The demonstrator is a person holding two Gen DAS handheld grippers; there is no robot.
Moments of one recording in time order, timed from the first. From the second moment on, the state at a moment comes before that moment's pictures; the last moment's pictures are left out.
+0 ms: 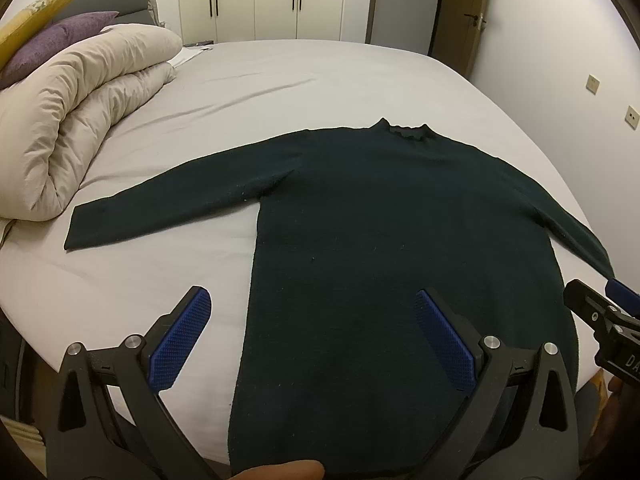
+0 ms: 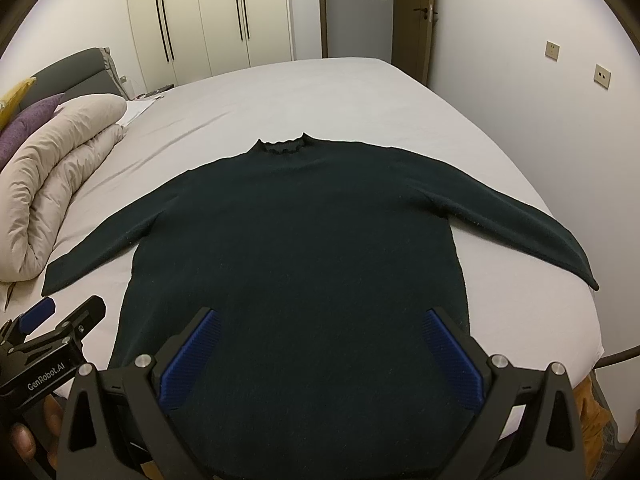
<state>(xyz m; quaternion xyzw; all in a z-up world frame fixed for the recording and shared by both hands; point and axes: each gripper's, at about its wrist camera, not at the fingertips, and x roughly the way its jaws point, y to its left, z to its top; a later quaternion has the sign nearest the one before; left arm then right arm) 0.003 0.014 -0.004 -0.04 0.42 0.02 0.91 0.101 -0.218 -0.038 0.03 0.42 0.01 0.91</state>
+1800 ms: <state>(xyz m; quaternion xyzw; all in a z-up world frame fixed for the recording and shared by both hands) 0.001 0.016 -0.008 -0.04 0.42 0.02 0.91 0.092 -0.212 -0.042 0.03 0.42 0.01 0.91</state>
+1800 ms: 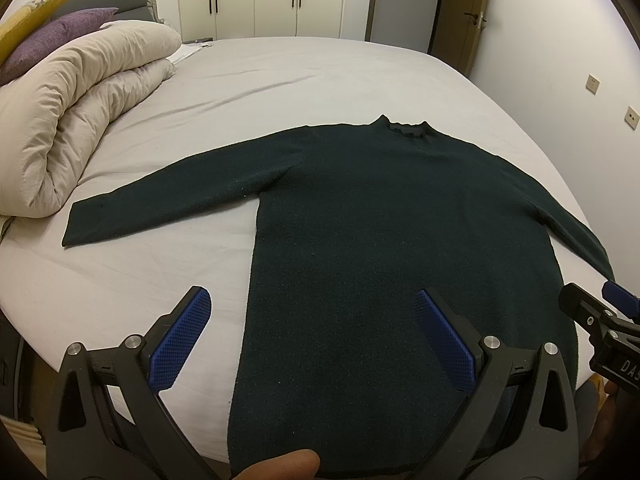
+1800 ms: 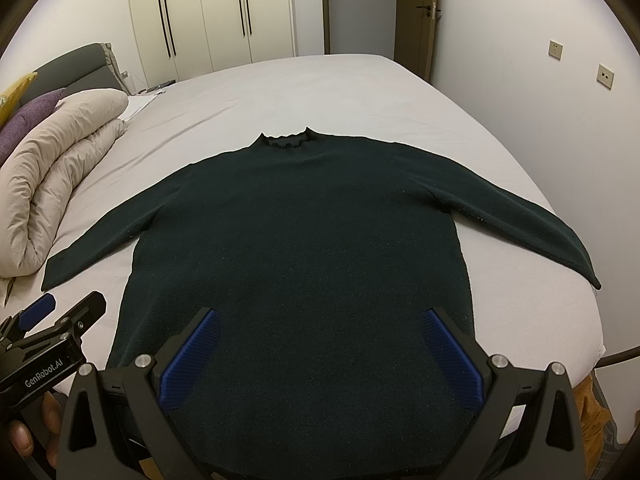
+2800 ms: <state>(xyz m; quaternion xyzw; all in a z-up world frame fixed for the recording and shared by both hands) 0.021 0.185 -0.046 -0.27 0.32 0.02 0.91 0.137 -0.157 -0.016 -0.05 0.38 0.14 0.92</state>
